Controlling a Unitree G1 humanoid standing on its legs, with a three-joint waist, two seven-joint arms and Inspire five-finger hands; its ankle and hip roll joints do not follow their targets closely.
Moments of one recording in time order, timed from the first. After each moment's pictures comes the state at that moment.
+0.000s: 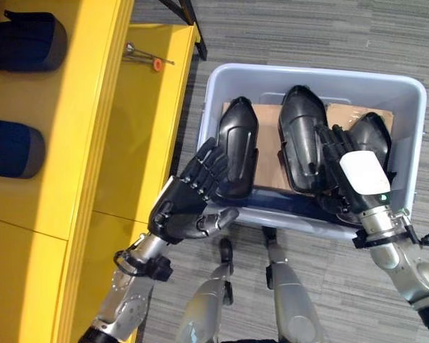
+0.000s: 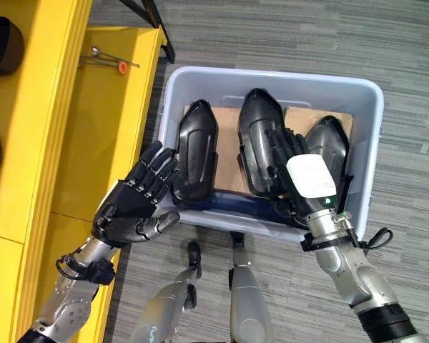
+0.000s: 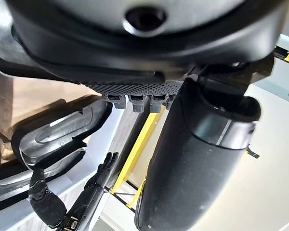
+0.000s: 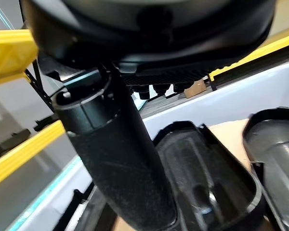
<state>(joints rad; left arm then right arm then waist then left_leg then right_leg) 0.01 0.54 -0.30 -0.13 -0.93 -0.40 -0.42 -0.14 -0.81 0.16 -0.01 -0.58 -0.23 -0.36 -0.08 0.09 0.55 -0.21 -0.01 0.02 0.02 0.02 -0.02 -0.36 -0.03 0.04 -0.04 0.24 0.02</state>
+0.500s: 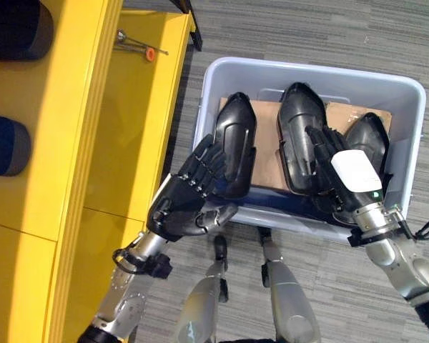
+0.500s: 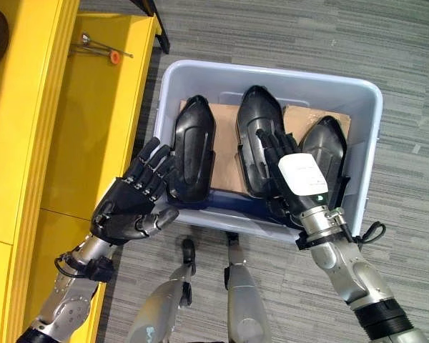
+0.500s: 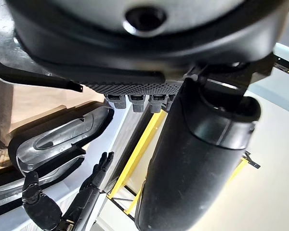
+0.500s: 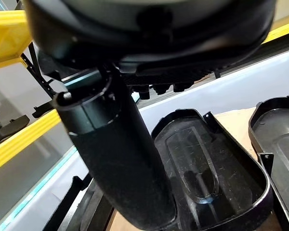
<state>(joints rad) 0.01 0.54 -0.29 -0.13 -0.93 -0.39 -0.40 -0.16 -0.81 0.19 0.01 -0.59 -0.20 -0.33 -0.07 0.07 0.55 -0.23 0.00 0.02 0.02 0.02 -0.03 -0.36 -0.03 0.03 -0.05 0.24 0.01</state>
